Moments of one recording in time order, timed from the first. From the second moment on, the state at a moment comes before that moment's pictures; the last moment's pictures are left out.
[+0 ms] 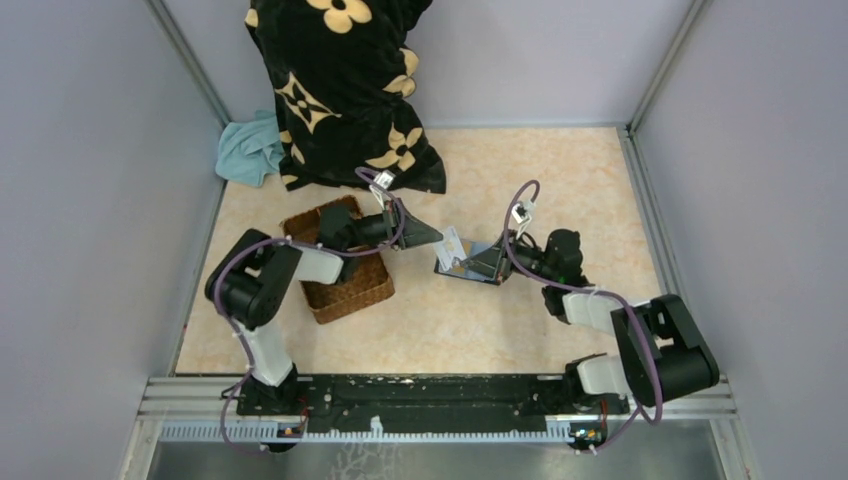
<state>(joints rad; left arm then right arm) -0.49 1.87 0.74 1.42 0.94 -1.11 0.29 1.33 0.33 0.88 -0.90 0.74</state>
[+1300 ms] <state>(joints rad) -0.46 1.23 0.36 0.67 -0.69 -0.79 0.28 1.45 0.33 0.89 -0.78 0.72</state>
